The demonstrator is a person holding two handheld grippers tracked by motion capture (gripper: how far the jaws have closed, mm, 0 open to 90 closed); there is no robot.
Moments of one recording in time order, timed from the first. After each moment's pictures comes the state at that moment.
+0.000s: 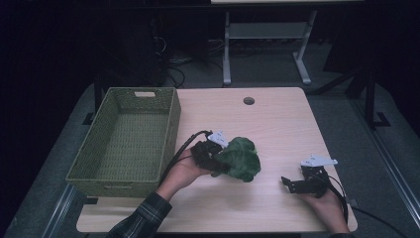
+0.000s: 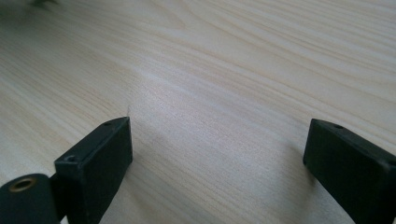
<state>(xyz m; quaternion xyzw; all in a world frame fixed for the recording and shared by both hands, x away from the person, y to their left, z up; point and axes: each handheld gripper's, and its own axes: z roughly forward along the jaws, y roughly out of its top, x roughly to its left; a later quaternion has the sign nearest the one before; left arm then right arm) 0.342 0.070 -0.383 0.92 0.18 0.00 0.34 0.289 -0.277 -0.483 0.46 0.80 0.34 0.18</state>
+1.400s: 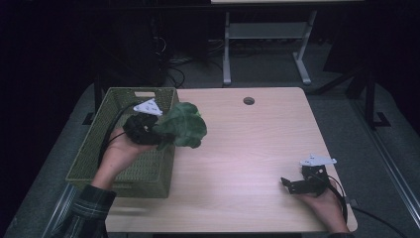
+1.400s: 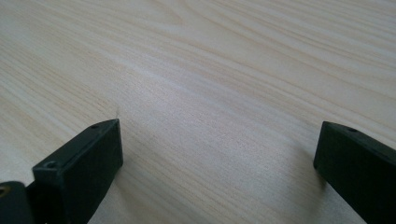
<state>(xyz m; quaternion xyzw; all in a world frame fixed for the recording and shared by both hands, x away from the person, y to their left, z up) 0.347 0.217 -0.289 0.89 0.28 0.11 0.35 0.290 -0.277 -0.484 0.47 0.80 0.33 0.18</state>
